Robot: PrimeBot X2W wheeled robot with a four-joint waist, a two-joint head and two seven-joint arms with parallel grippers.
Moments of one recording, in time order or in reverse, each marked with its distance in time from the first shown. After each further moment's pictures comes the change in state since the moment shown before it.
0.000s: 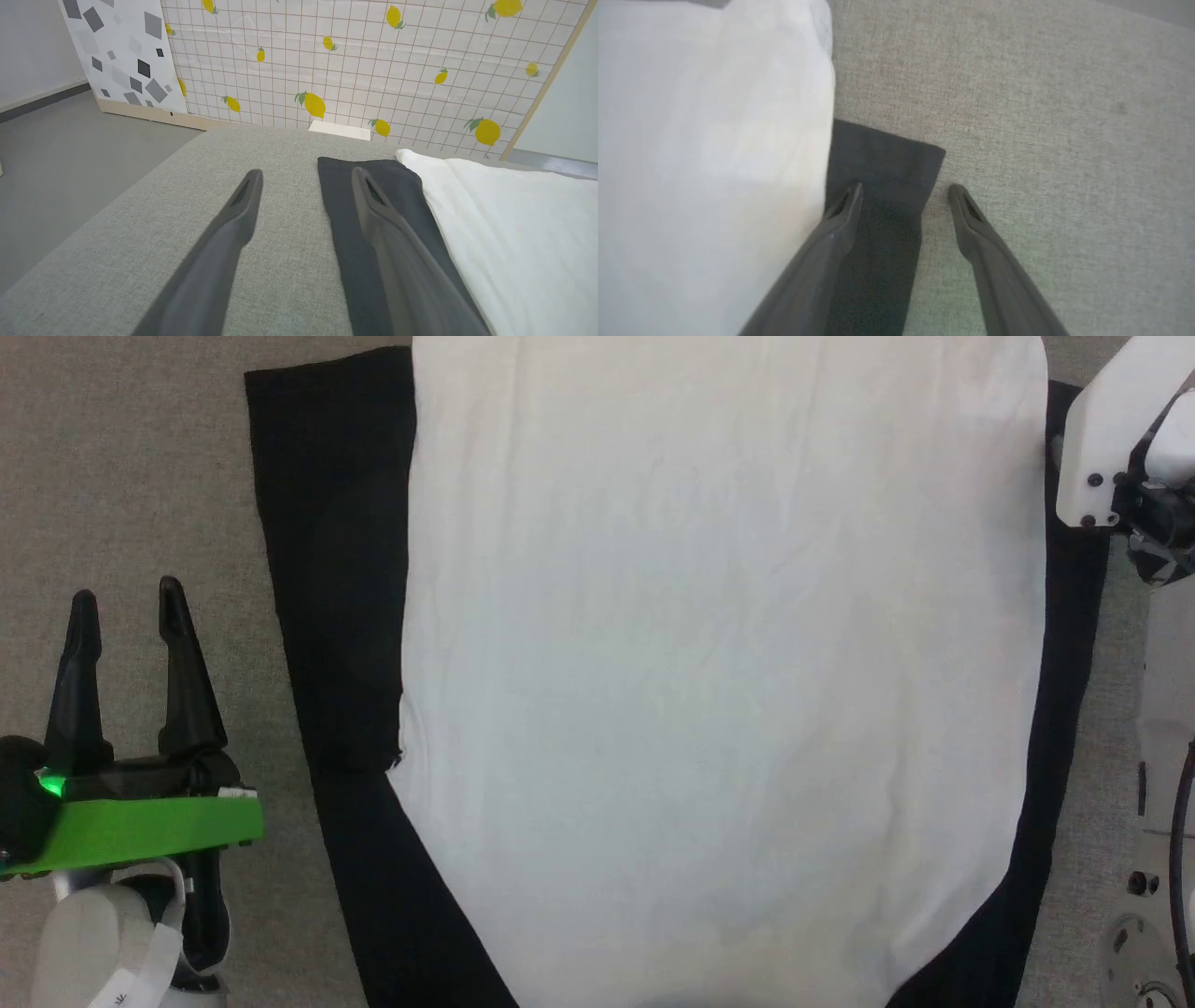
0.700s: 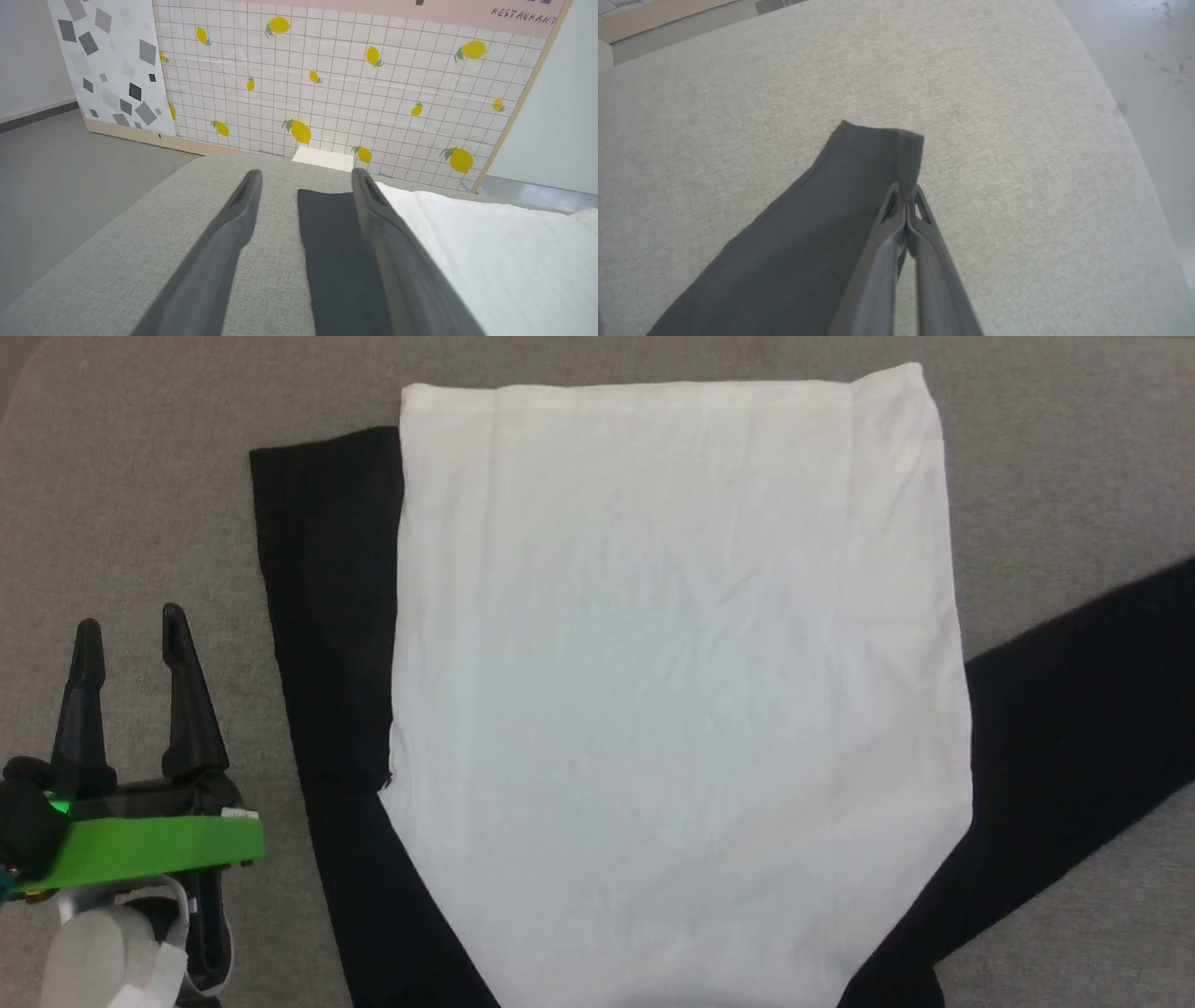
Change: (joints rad) left arm 0.028 -0.015 0.018 0.014 0.017 -0.001 0.000; right arm 0.229 -0.111 -0.430 -0.207 0.051 0.000 -0.041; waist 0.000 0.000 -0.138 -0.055
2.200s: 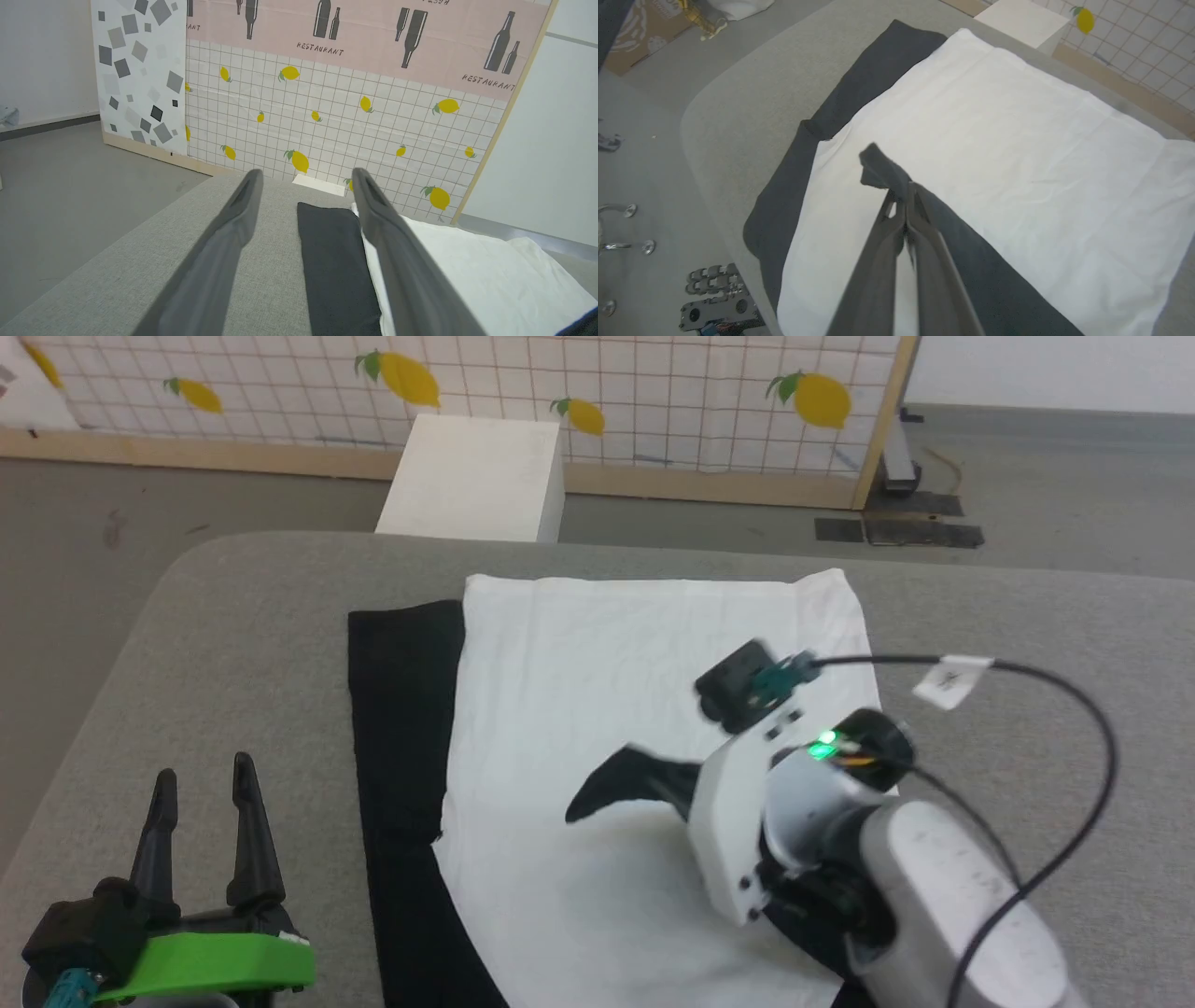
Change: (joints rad) left arm 0.211 -0.076 -0.006 0.021 0.049 0.000 -0.001; right arm 0.280 0.133 1.107 -0.155 0.493 0.000 -0.163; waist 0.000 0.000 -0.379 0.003
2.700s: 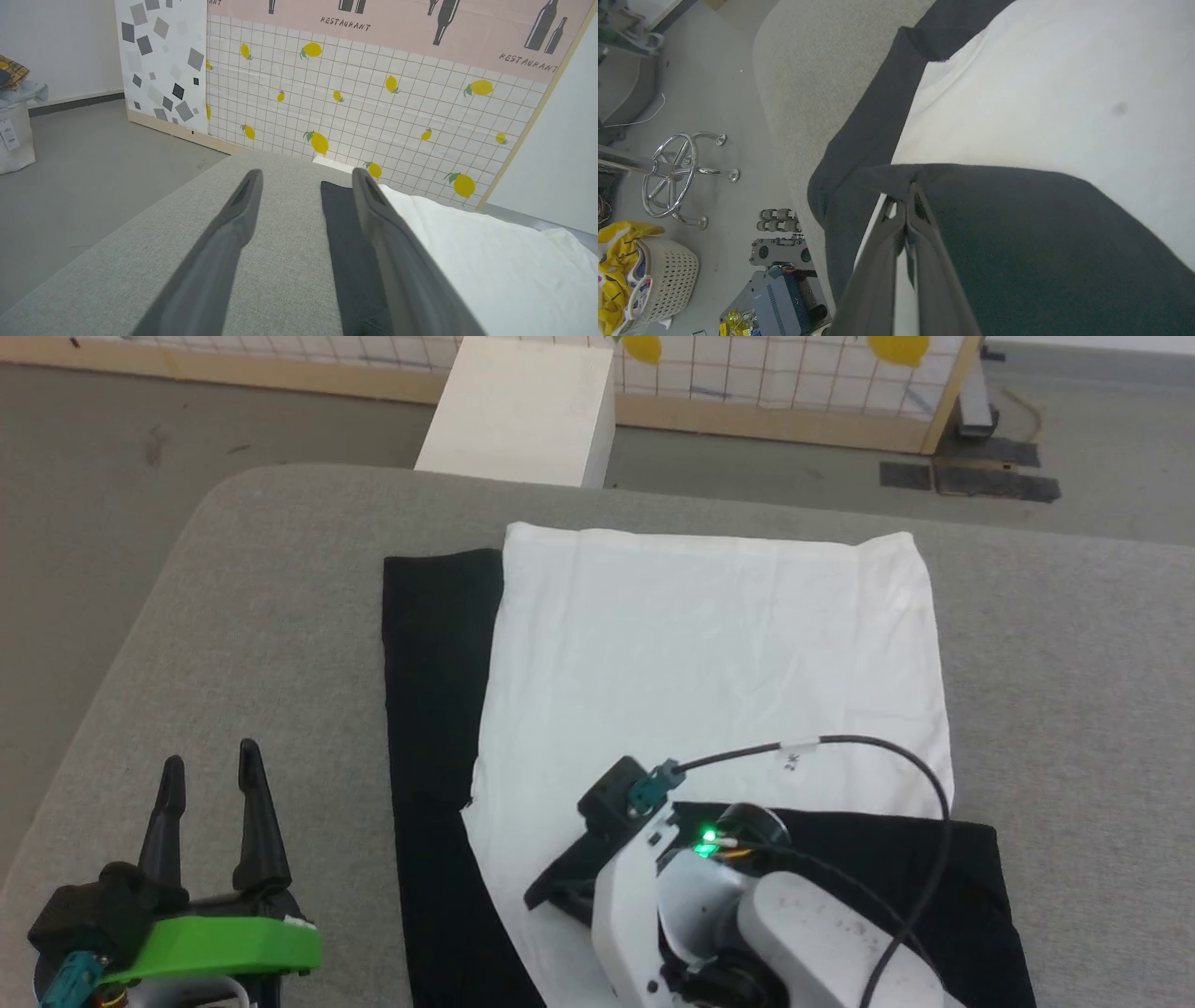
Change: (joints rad) left arm -0.031 -0.002 -0.007 0.025 -0.018 0.000 0.000; right arm -0.040 0.044 0.299 0.274 0.148 0.000 -0.189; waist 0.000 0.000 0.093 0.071
